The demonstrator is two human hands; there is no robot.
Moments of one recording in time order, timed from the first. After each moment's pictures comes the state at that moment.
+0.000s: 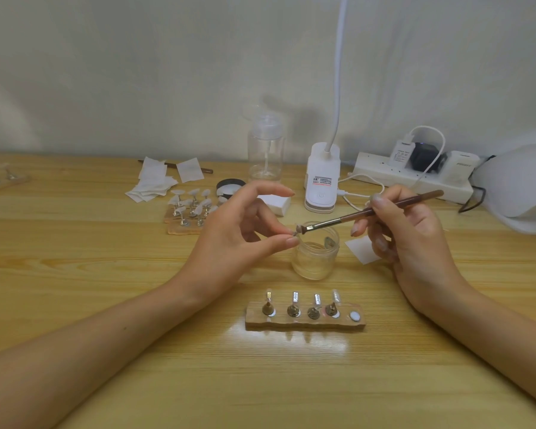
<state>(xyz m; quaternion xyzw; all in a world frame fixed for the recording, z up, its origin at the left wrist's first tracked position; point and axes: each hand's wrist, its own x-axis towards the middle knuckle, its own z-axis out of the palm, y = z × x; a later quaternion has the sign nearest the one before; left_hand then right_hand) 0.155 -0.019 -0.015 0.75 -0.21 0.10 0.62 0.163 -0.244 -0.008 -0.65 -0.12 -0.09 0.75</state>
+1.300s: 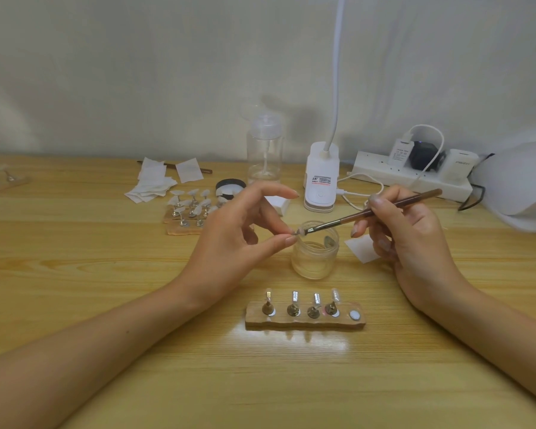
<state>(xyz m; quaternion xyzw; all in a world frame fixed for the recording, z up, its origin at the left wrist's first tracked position) 0.157 -0.017 -0.019 0.77 -0.25 0.14 0.57 0.163 -0.243 -0.007 -0.66 -0.10 -0.09 0.74</state>
